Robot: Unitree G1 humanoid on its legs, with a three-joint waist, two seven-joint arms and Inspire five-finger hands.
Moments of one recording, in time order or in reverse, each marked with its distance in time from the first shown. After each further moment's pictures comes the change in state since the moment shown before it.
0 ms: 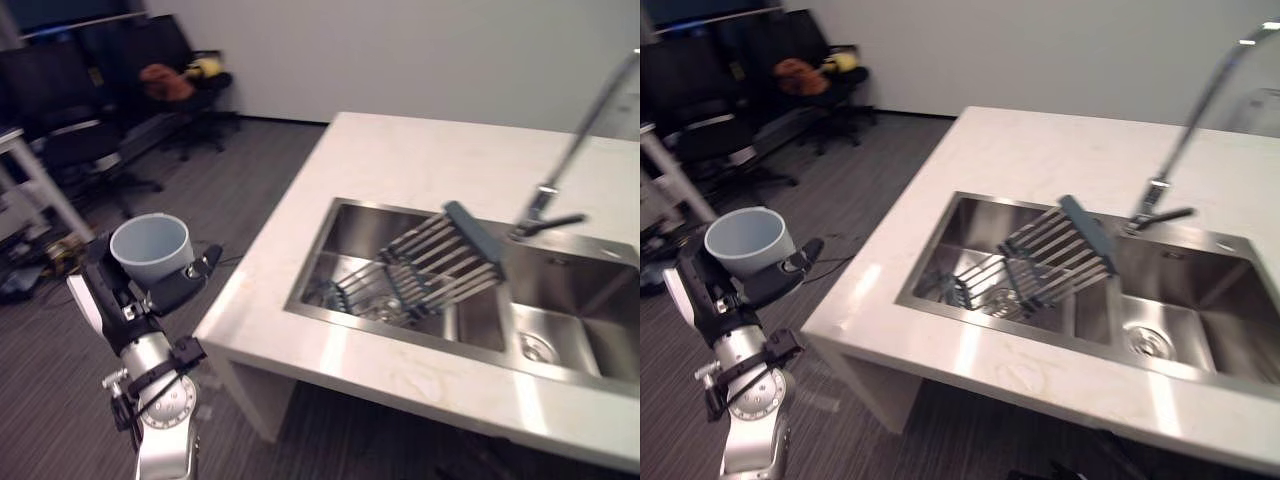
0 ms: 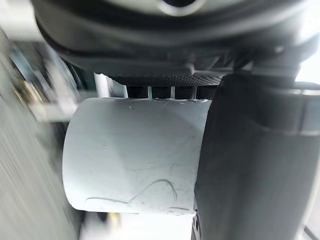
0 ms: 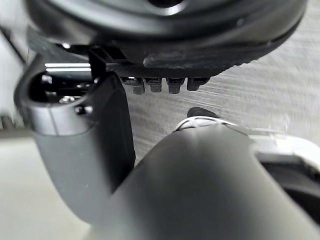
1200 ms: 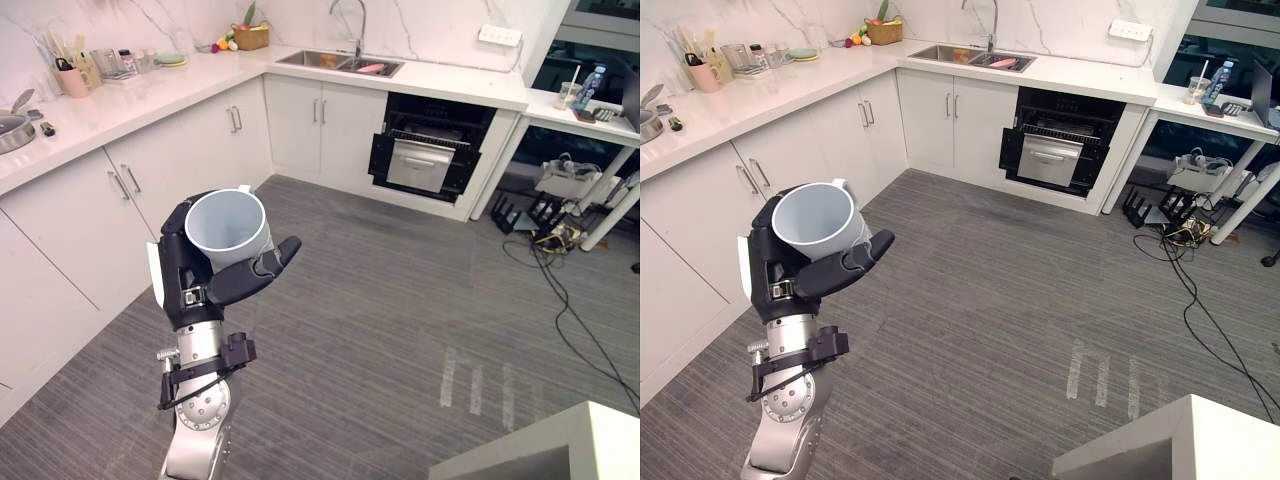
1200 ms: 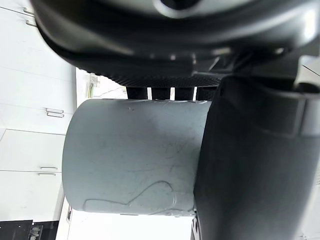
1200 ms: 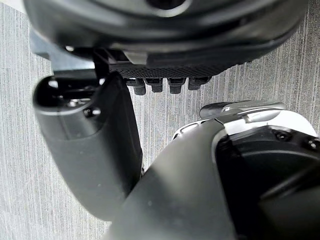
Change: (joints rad) left arm -0.110 0.125 -0.309 -0.038 -0.135 -0.173 -0.107; right arm 0.034 0.056 0.025 0.044 0.343 0.011 -0.059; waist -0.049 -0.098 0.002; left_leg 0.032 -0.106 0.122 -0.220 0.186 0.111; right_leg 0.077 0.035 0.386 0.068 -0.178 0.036
